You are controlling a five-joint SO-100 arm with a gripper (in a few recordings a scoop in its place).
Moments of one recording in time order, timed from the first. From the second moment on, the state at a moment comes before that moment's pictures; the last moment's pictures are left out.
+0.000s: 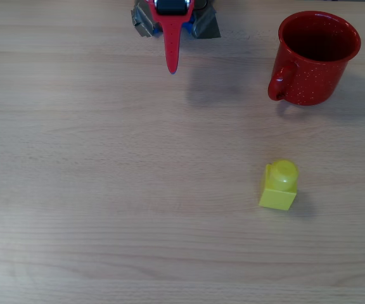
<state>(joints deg) -1.5 188.3 173.4 59.8 1.9</state>
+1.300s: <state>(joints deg) -15.6 144.2 124.5 67.8 13.4</state>
